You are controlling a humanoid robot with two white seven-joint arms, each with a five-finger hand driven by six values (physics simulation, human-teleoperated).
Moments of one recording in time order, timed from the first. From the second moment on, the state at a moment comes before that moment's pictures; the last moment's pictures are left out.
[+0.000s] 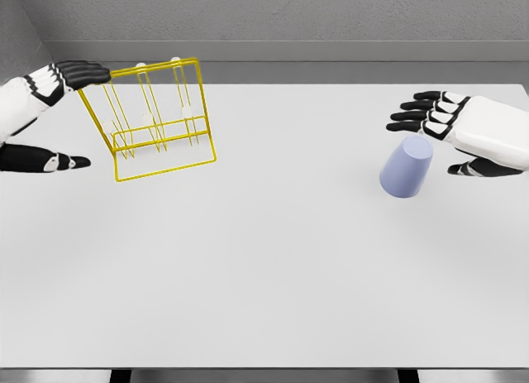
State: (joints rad) left arm -0.18 1.10 -0.27 -1.79 0.01 -0.61 -0.04; right arm -0.43 -1.20 0.51 -1.77 0.26 -0.61 0.12
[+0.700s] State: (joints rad) left arm -0.17 1.00 -0.30 -1.80 -0.03 -0.61 -0.05; right arm -0.96 -1.04 0.93 -1.55 0.32 -0.61 0.56
